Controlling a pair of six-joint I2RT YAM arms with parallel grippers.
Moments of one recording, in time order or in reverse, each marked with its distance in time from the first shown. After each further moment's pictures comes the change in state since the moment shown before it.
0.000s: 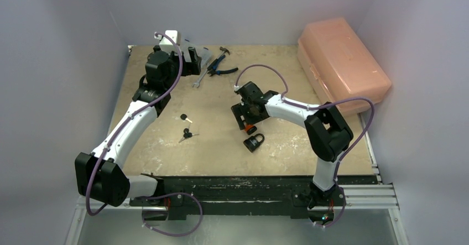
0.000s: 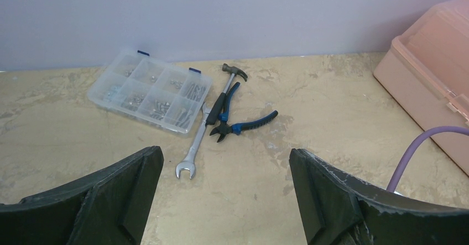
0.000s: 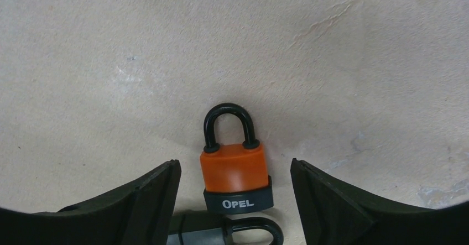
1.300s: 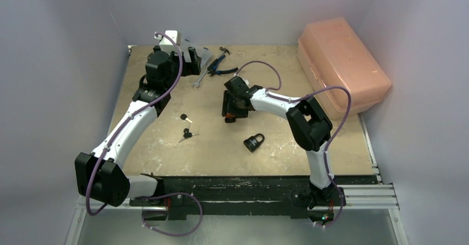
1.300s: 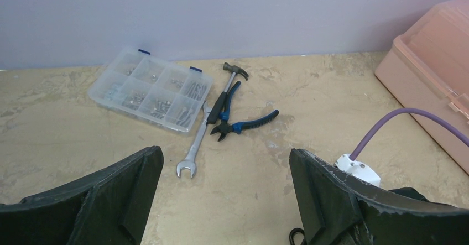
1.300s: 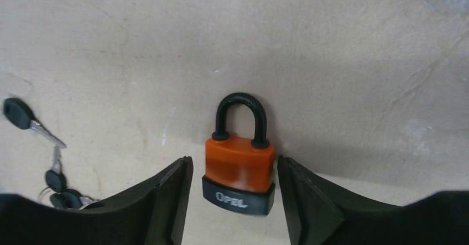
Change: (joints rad) left arm 0.000 0.000 0.000 -0.005 -0.002 0.000; right arm 0.041 0.221 0.240 0.053 0.044 0.536
